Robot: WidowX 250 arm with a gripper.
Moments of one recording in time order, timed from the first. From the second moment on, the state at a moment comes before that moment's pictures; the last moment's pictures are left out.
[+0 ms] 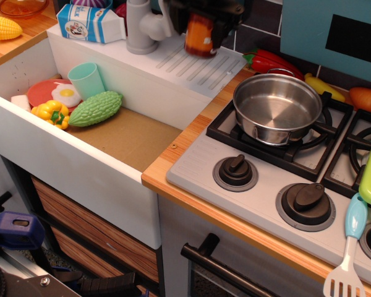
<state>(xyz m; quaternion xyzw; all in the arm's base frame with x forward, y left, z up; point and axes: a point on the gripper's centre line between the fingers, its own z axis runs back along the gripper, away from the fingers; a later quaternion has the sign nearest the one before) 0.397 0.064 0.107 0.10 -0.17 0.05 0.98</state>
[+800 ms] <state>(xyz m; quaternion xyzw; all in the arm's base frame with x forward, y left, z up) 0.362 -0.048 0.154 0.10 -0.10 0.16 0.98</state>
